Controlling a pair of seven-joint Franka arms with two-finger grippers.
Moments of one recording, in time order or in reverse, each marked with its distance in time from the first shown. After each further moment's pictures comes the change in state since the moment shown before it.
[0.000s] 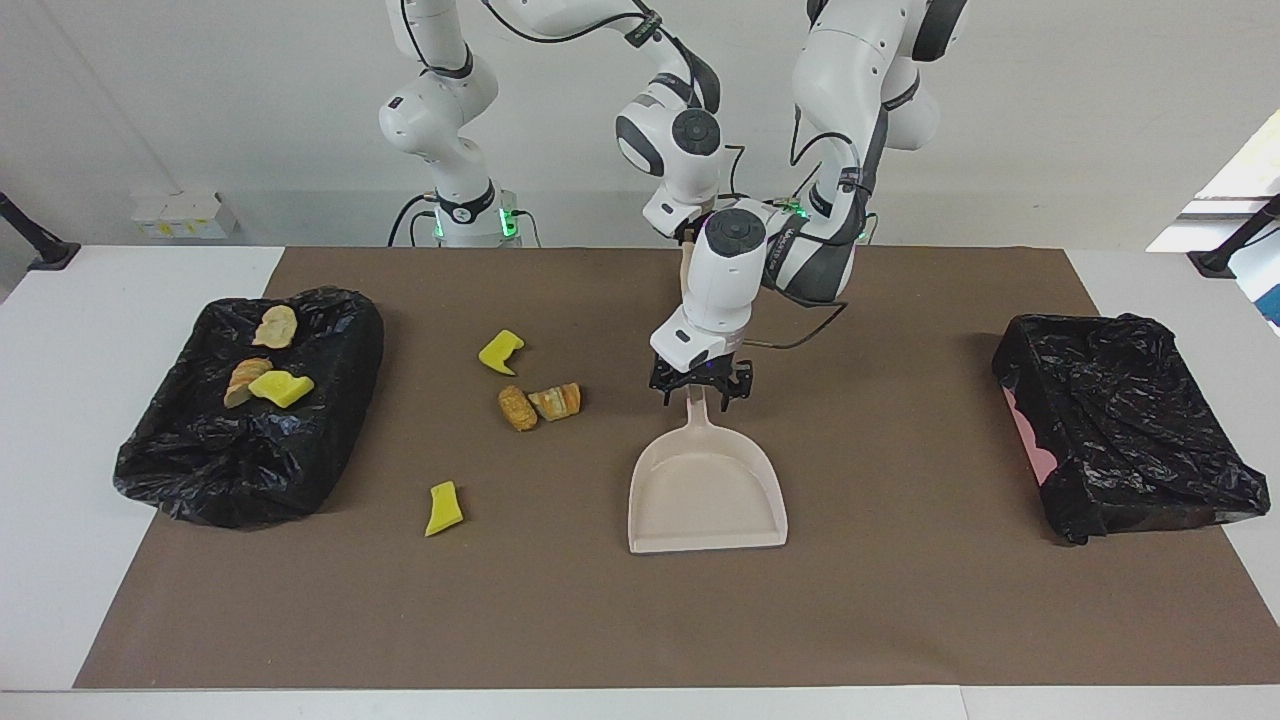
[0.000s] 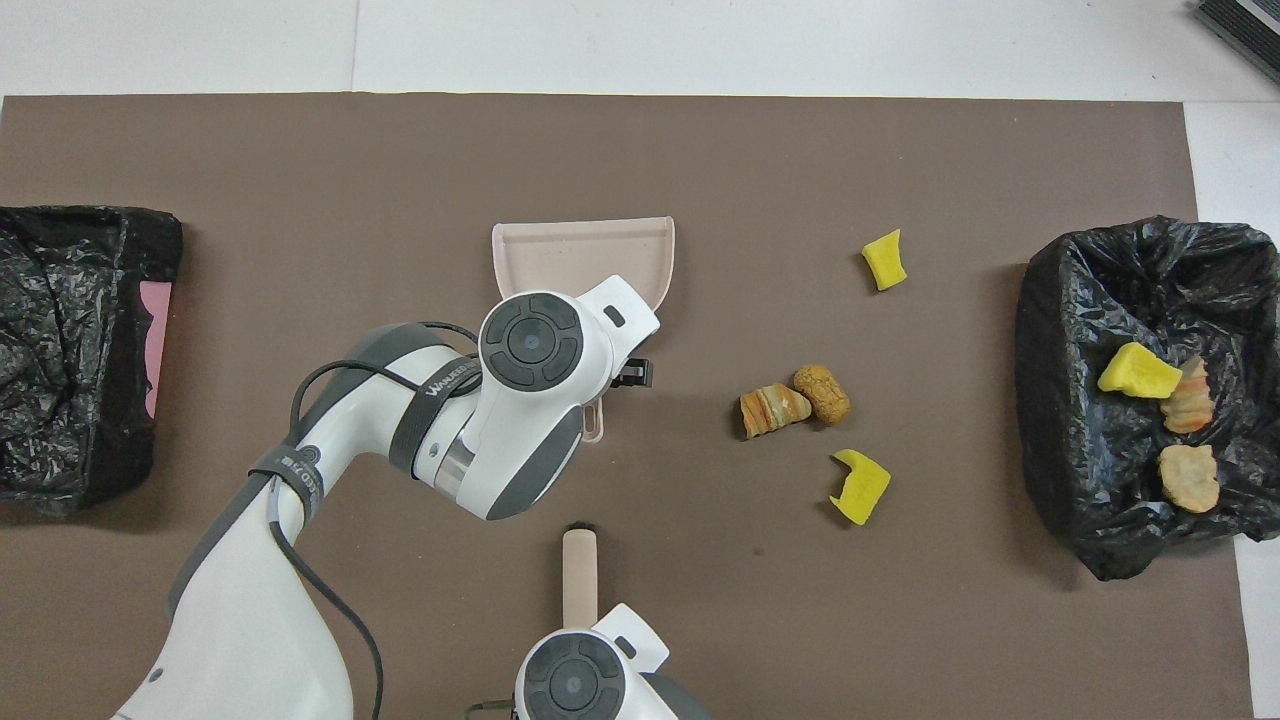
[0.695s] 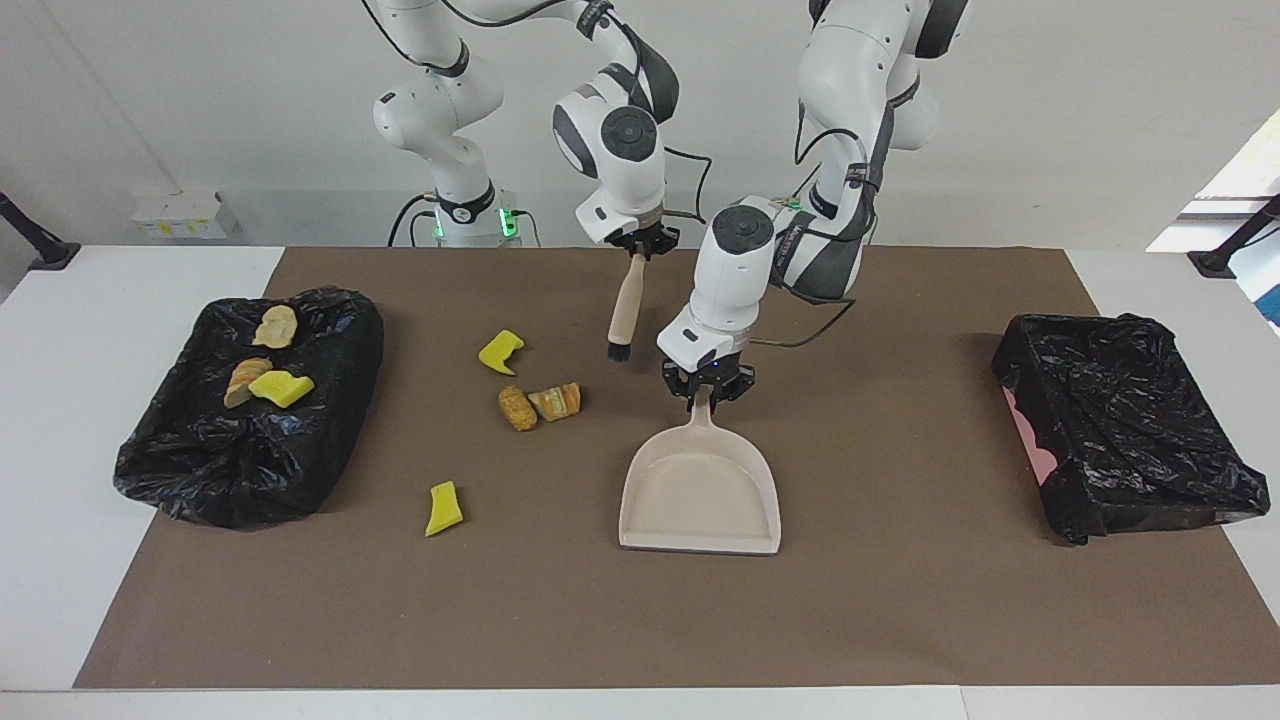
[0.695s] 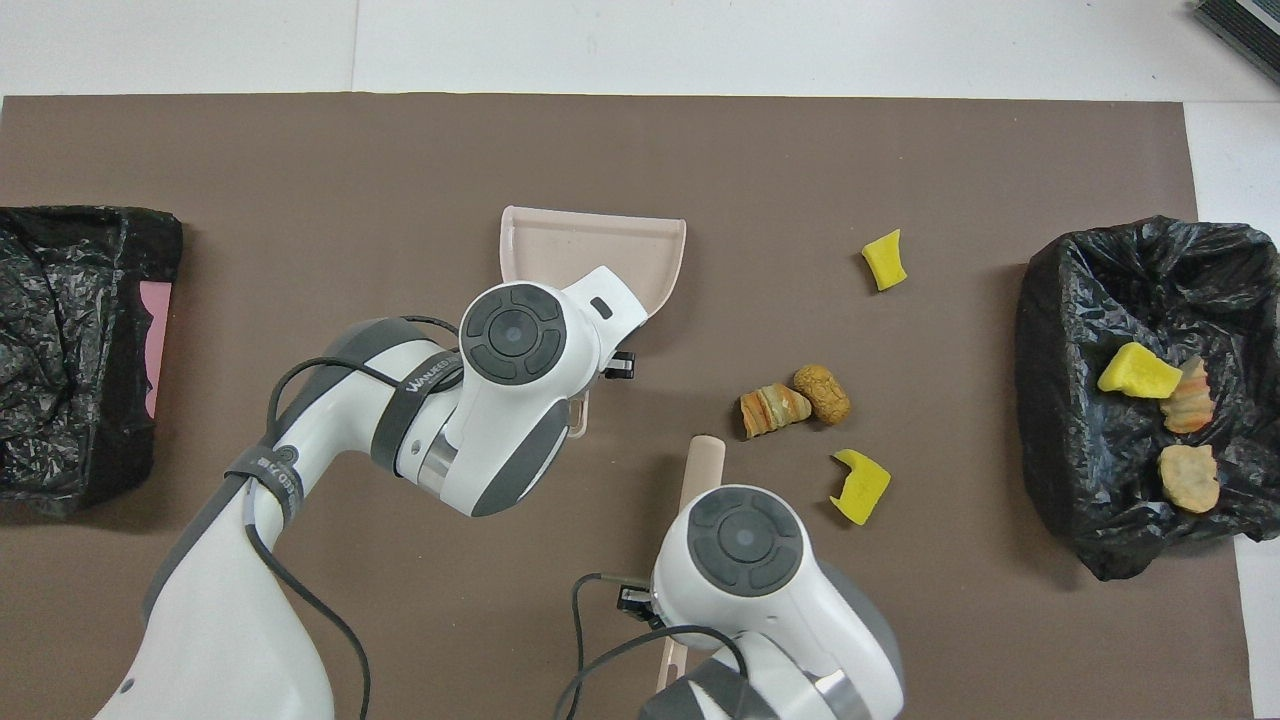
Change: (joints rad) left arm 0.011 -0.032 0.014 0.000 0.001 -0.023 0.044; right arm -0.307 -0.152 -0.015 0.036 -0.122 -0.255 -0.026
